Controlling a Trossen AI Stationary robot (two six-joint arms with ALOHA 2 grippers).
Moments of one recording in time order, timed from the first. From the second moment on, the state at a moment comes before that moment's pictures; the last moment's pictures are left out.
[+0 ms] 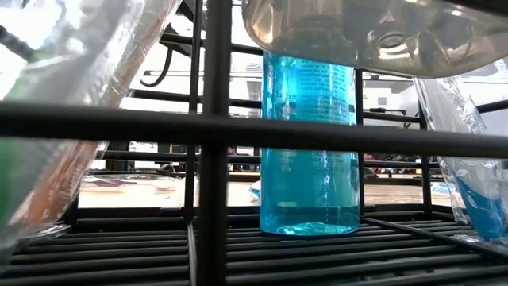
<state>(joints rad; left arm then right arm) -0.46 1.52 1.06 -0.35 -0.28 -1.29 0.17 1.35 1.07 -0.40 0.24 0.97</state>
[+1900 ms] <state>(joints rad) -0.47 1.52 1.06 0.38 -0.49 -0.77 0.54 1.33 1.07 0.16 0.65 0.76</state>
